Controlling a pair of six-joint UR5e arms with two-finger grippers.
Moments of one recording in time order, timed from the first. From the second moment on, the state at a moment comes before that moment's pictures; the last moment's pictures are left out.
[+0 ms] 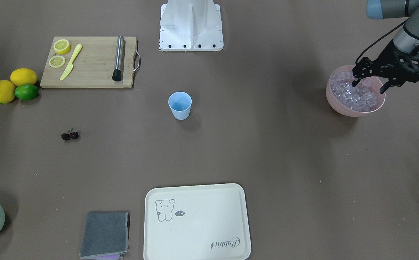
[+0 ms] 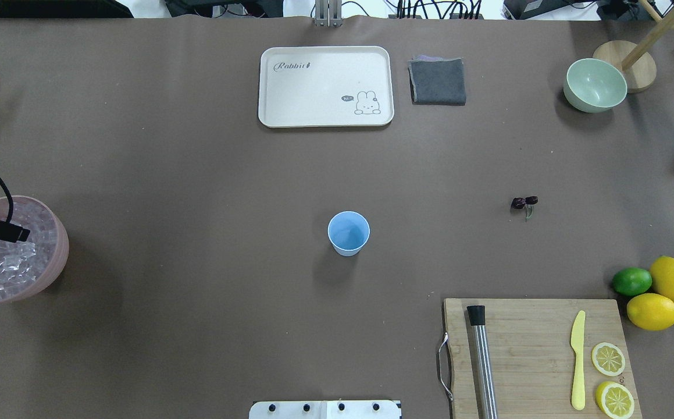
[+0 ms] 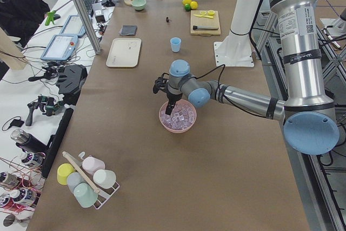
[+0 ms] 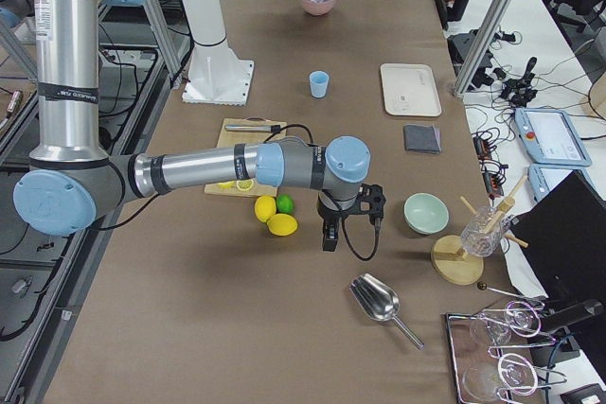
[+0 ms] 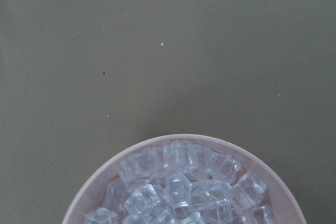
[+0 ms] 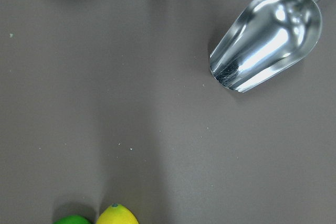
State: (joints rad) left arm -0.93 -1.36 -1.95 -2.10 -2.11 -0.60; right arm 1.53 -1.63 1.80 -1.77 2.39 0.03
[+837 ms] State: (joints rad) left arm -0.89 -1.37 -1.91 -2.11 -2.11 -0.60; right arm 1.53 -1.63 1.80 -1.77 2.40 0.03
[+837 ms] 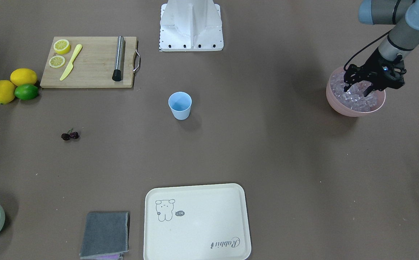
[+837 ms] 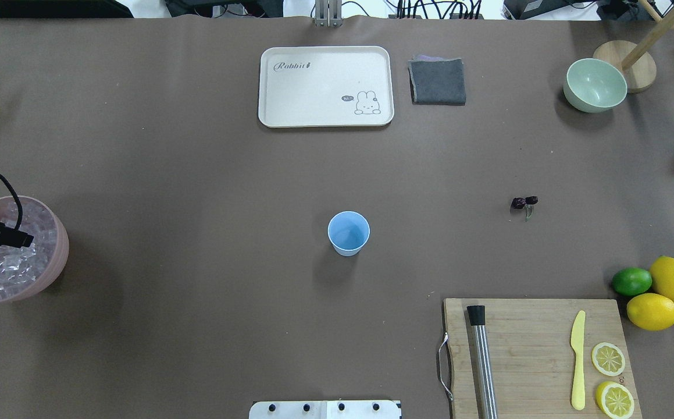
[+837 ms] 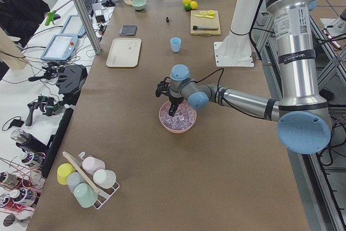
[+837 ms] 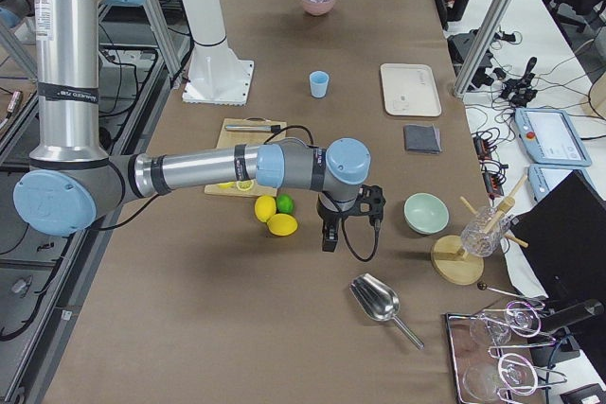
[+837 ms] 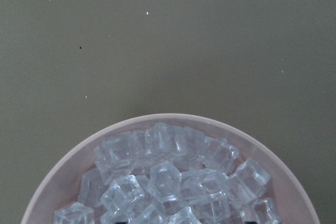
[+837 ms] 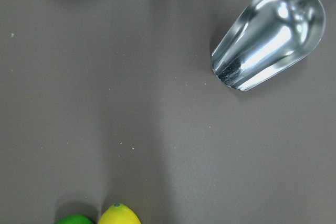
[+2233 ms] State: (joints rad) left arm -0.86 -1.39 -1.87 -2.11 -2.11 -0.60; right arm 1.53 -1.63 1.80 -1.77 2.40 0.03
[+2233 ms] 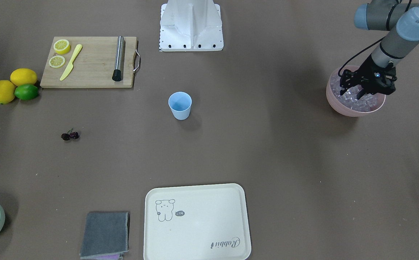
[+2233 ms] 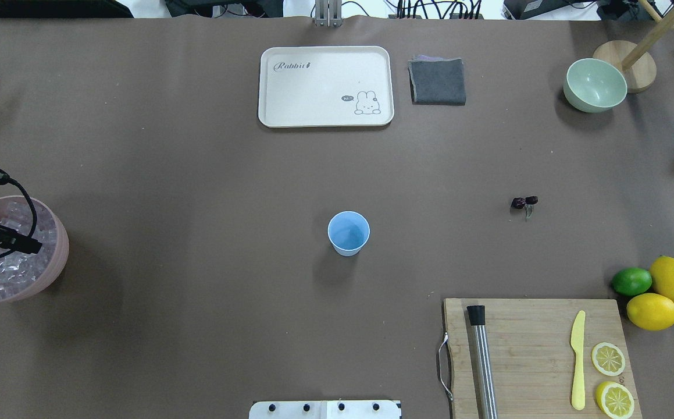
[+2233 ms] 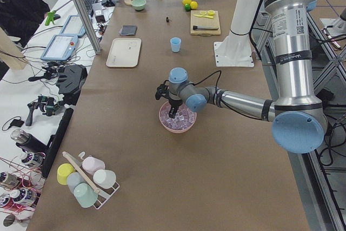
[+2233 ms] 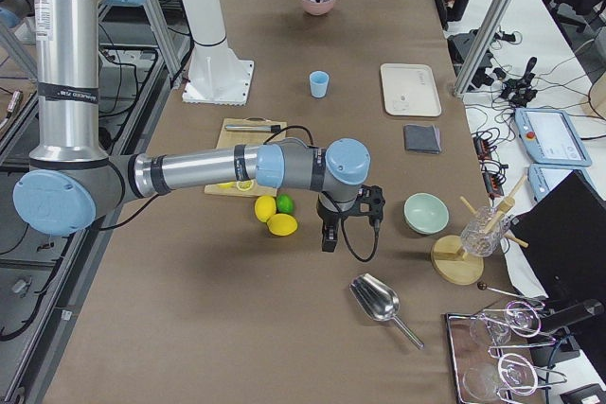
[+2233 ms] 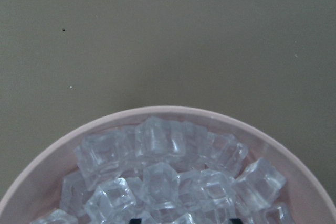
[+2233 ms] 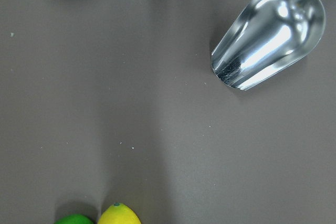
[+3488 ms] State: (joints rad) left arm -0.86 -1.38 -1.88 -2.11 -2.12 -0.60; right arm 1.53 -1.63 1.81 -1.77 2.40 0.03
